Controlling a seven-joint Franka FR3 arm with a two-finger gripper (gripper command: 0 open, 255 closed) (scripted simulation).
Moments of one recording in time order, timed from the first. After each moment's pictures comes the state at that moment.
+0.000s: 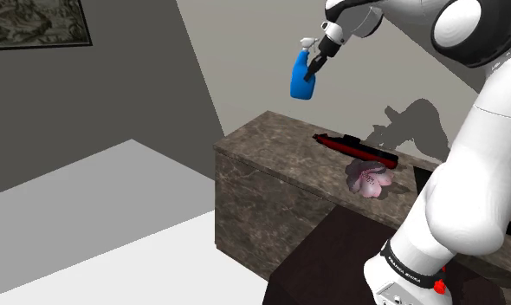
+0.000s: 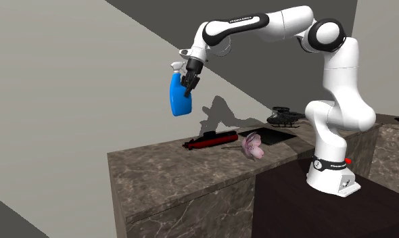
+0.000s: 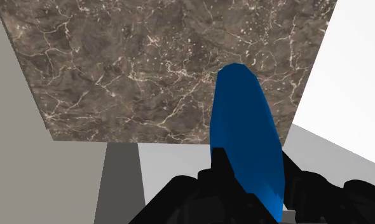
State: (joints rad) arm 0.12 0.11 -0.71 -1.71 0.40 2.04 -0.97
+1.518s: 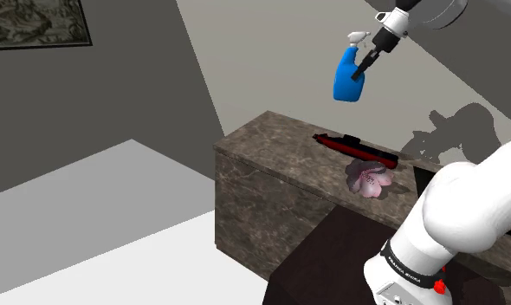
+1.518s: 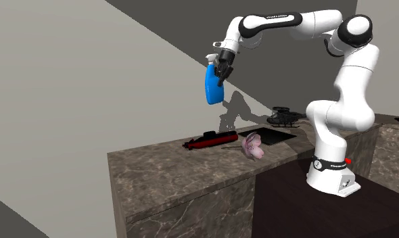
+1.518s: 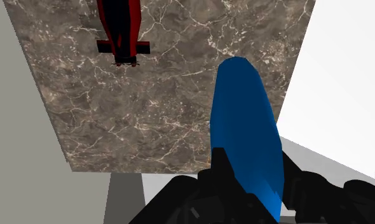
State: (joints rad) arm 0.02 -0.39 -0.70 -2.00 0.07 1.94 -0.94
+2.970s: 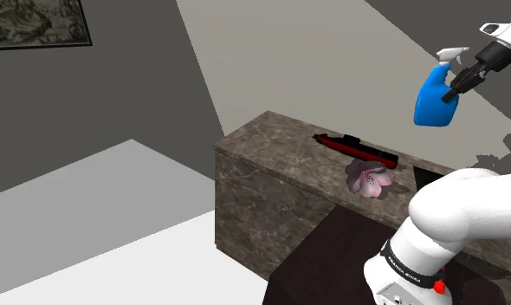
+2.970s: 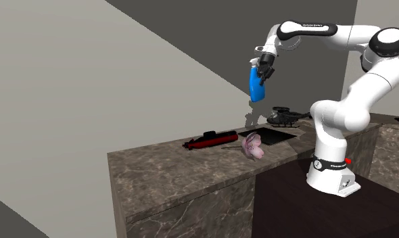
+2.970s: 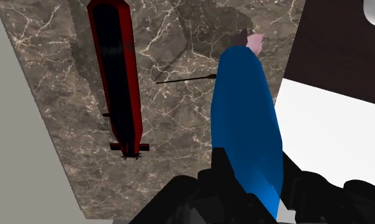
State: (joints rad) arm -0.29 -0.83 -0.80 -2.12 -0.19 1.63 -1.20
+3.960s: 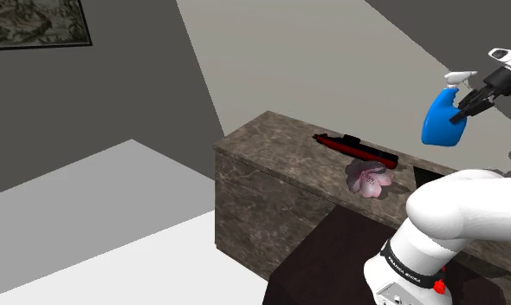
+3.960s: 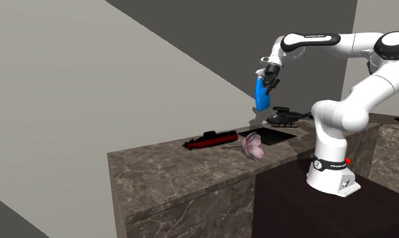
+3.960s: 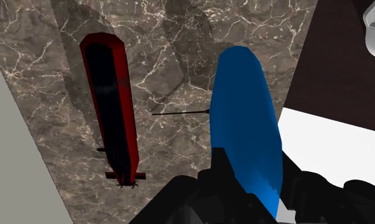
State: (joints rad) arm -0.35 -0.90 -0.90 -2.23 -0.28 1.69 -1.29
